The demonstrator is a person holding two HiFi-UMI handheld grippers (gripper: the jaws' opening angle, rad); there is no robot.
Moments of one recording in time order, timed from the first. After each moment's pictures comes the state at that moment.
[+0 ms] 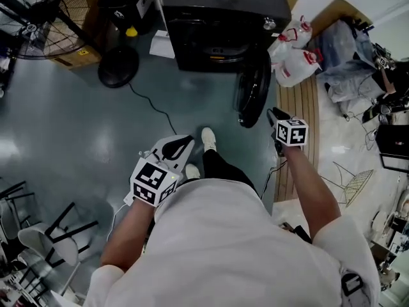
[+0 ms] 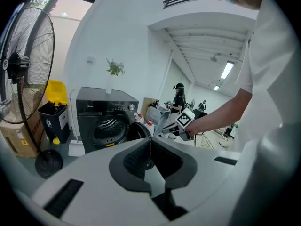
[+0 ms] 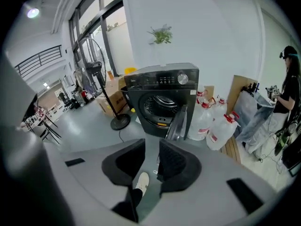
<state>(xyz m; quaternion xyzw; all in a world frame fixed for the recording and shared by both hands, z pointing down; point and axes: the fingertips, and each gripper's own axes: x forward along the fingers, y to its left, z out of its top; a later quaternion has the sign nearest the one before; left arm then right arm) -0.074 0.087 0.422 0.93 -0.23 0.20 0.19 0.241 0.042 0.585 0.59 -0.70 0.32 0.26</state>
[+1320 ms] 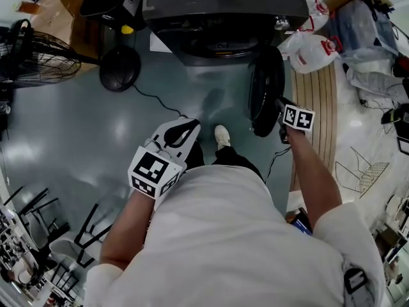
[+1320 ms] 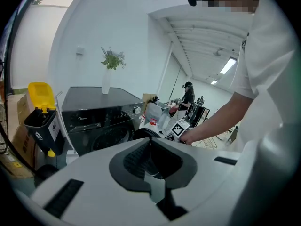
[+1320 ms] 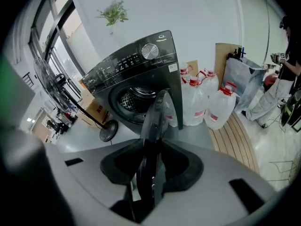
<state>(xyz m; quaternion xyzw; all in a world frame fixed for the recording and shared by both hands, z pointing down) -0.008 -0.097 0.425 0.94 -0.19 0.24 0.18 0.310 -0.084 0.694 0.63 -0.60 0.45 0.21</state>
